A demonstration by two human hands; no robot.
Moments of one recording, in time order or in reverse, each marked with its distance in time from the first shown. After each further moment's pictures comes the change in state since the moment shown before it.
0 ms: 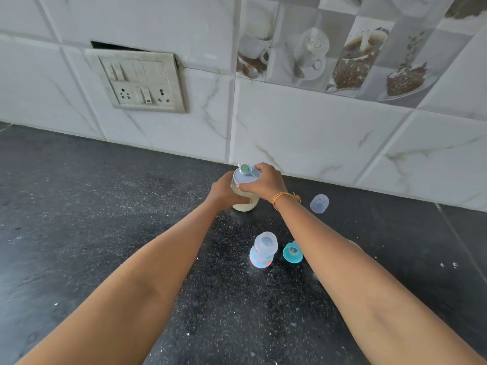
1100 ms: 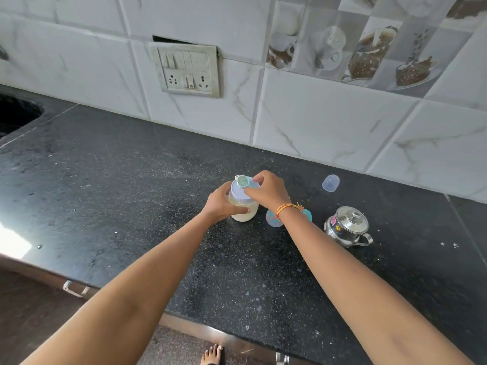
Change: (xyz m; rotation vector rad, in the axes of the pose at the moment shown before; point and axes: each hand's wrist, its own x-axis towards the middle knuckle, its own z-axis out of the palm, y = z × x) left_hand -0.153 -0.053 -0.016 -0.086 0.063 -0.009; right_hand -0.140 -0.020 0.030 -0.055 -0.057 -0.068
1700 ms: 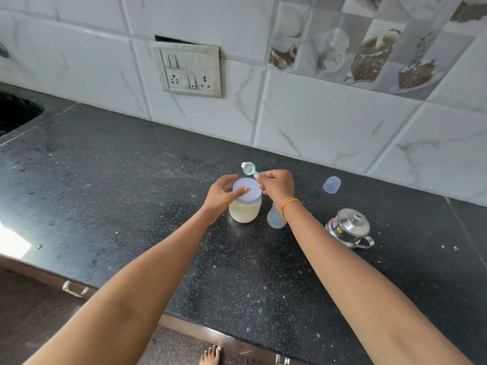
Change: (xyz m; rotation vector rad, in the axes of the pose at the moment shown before) left_hand 0.003 0.010 -0.006 -0.348 0.058 0.020; right_hand 0.015 0.000 -0.003 0.483 0.172 0.186
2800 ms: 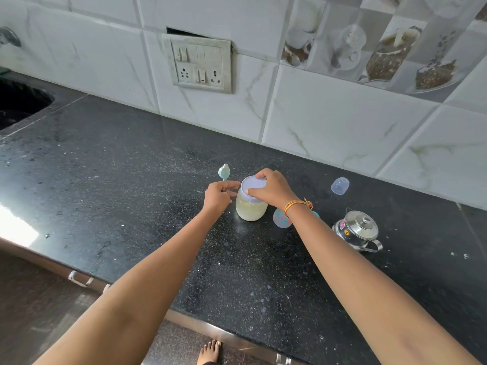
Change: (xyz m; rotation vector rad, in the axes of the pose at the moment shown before) left_hand -0.002 -0.007 -0.011 0.087 0.147 -0.156; right_hand -0.004 0.000 0.007 -0.582 -0.331 -0.226
